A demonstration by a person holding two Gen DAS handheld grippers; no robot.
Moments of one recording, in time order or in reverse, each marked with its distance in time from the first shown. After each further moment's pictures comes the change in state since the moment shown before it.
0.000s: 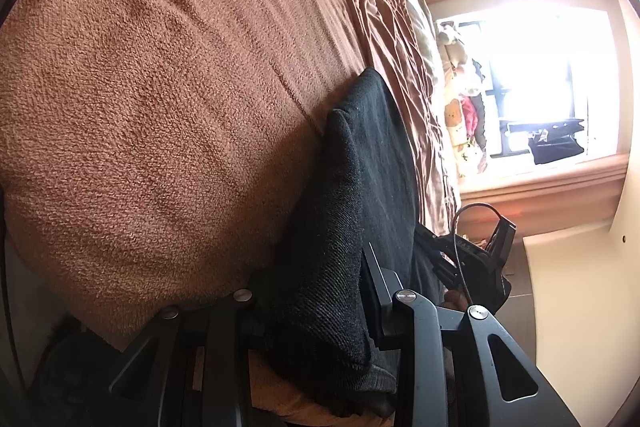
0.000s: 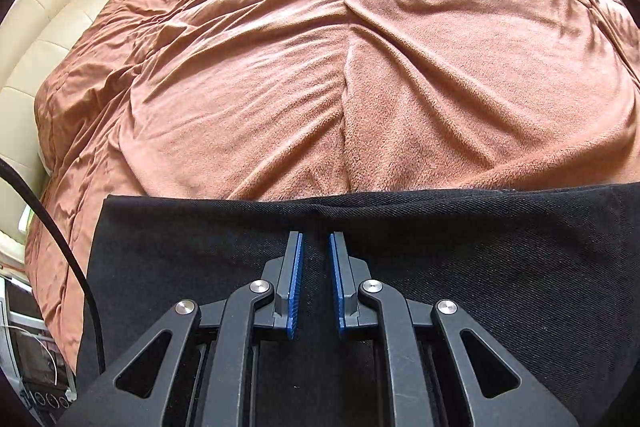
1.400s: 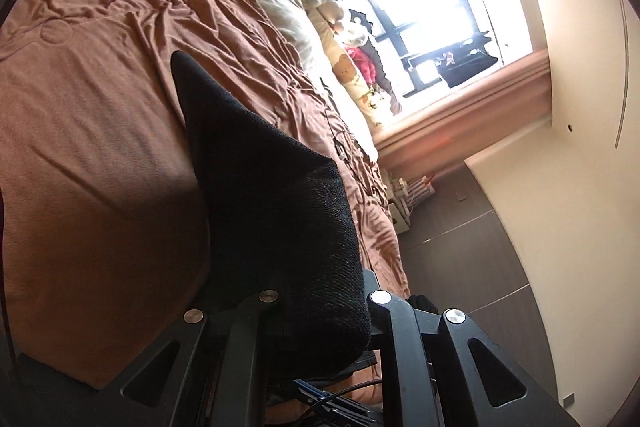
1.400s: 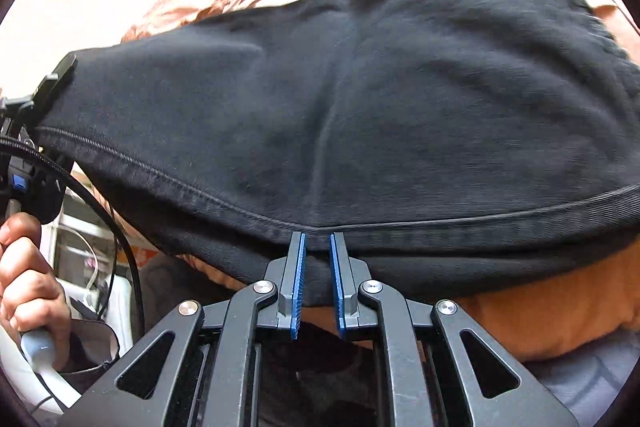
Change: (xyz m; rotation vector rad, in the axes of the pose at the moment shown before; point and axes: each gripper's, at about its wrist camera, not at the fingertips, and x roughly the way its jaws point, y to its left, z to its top) left arm -0.002 -0.178 -0.033 0.385 0.071 -0.225; right arm -0.132 -0.058 -0.171 0.010 0.049 0.227
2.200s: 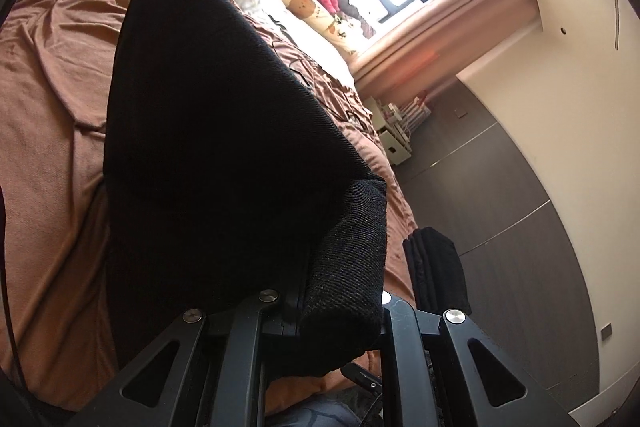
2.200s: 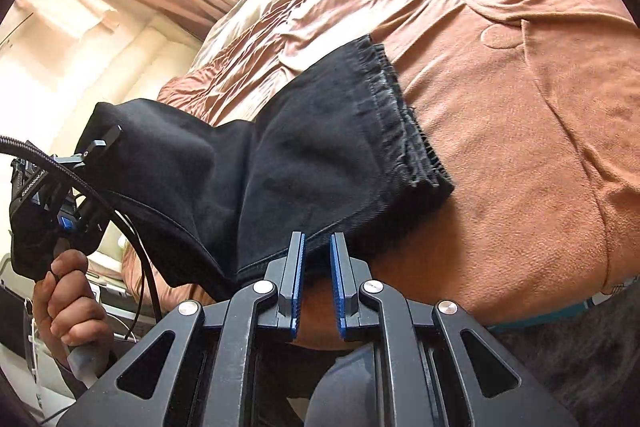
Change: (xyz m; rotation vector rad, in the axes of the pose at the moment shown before) left arm 0.132 -0.109 -0.071 0.210 0.219 0.036; right arm -0.142 -0.141 -0.049 0.236 -0.280 0.073
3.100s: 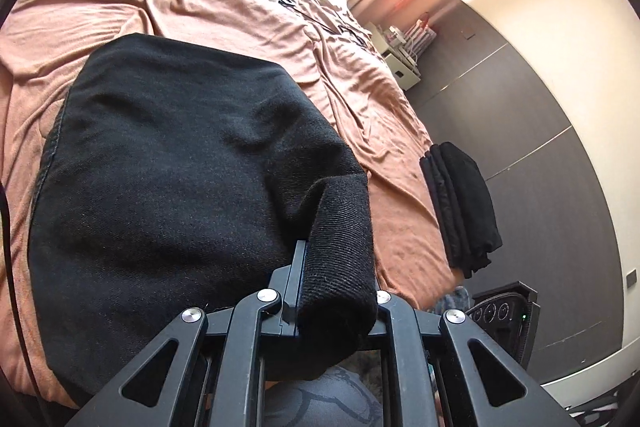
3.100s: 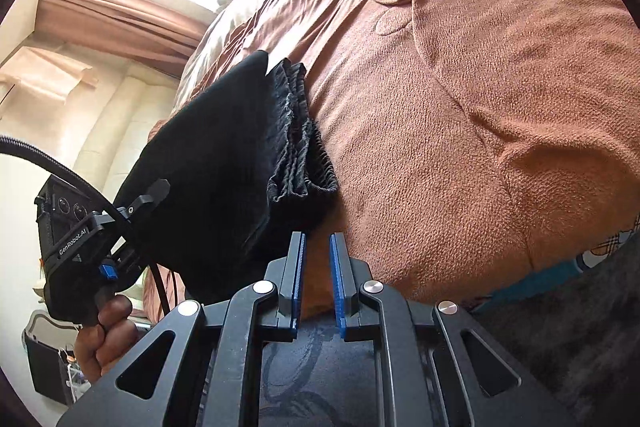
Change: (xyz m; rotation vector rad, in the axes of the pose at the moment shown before) left arm 0.094 -0.028 -0.062 0.107 0.225 0.067; right arm -0.044 -0.076 -0.011 0.188 -0.027 0.037
